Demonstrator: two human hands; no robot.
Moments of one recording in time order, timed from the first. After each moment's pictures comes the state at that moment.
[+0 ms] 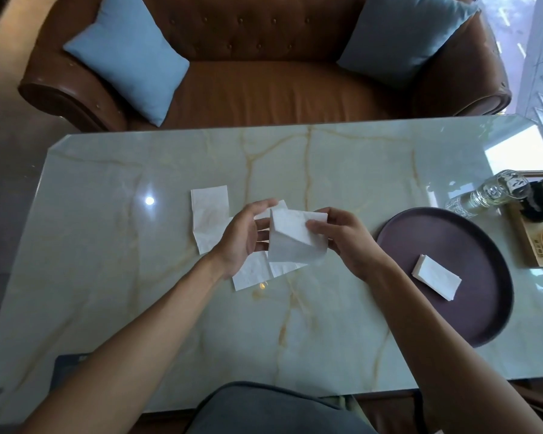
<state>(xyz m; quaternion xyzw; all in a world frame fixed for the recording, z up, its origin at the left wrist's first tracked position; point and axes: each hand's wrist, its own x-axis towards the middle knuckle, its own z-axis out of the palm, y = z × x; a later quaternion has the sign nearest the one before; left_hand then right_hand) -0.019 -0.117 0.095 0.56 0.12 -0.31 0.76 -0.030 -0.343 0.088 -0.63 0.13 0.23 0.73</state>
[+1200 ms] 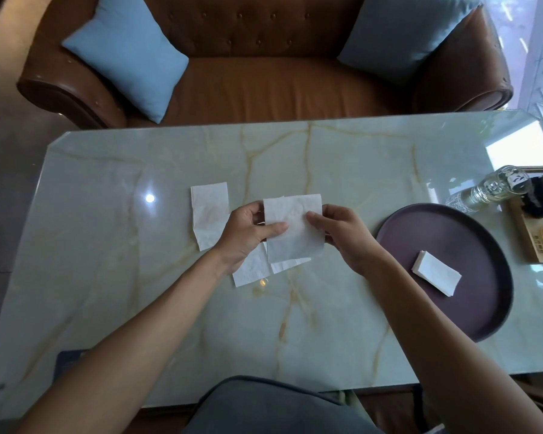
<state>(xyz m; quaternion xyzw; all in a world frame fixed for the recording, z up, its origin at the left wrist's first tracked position) -0.026 -0.123 0.094 0.63 0.11 -0.23 0.73 -0.029 -0.338 0.090 -0.66 0.15 0.22 0.71</state>
